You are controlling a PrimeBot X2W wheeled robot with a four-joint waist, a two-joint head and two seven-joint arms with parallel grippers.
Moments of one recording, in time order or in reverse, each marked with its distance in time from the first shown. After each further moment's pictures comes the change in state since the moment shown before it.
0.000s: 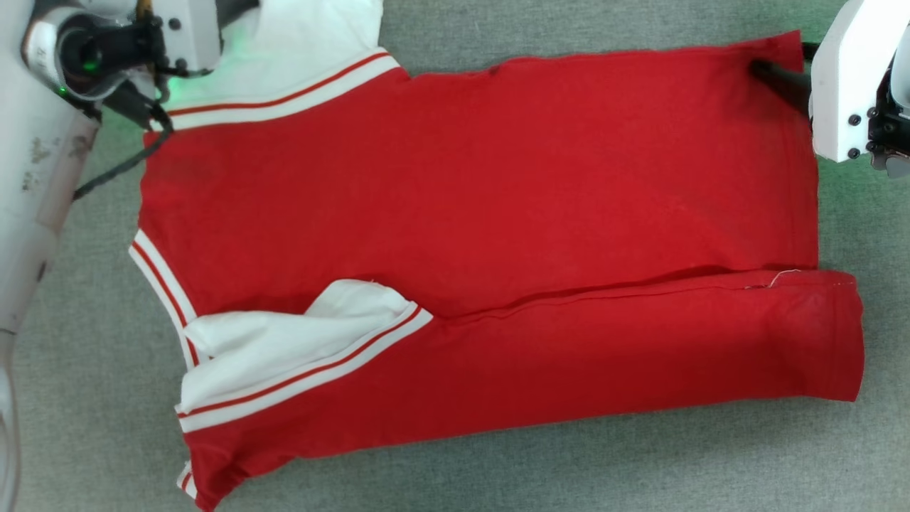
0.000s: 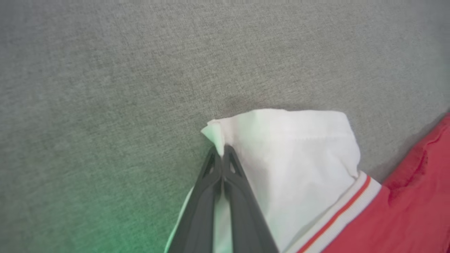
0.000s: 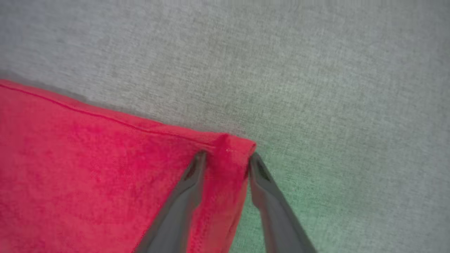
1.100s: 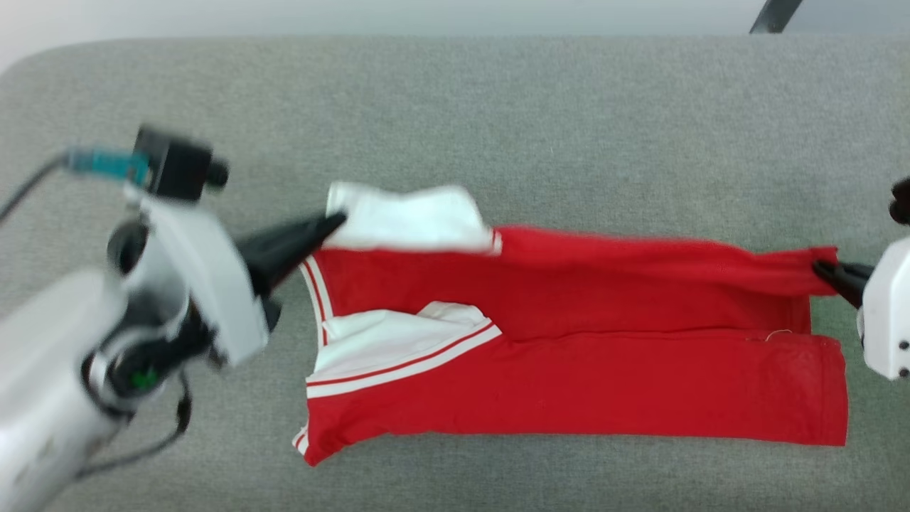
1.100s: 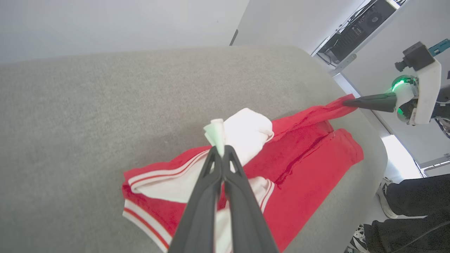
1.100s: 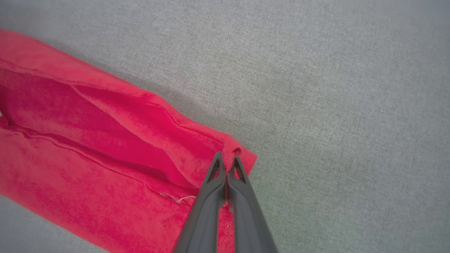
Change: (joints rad) left arm 0.508 0.343 -0.162 -0.704 -0.259 -0.001 -0.537; right arm 0.558 -0.211 -0.102 -0.280 0.120 0.000 -0.148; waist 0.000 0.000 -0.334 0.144
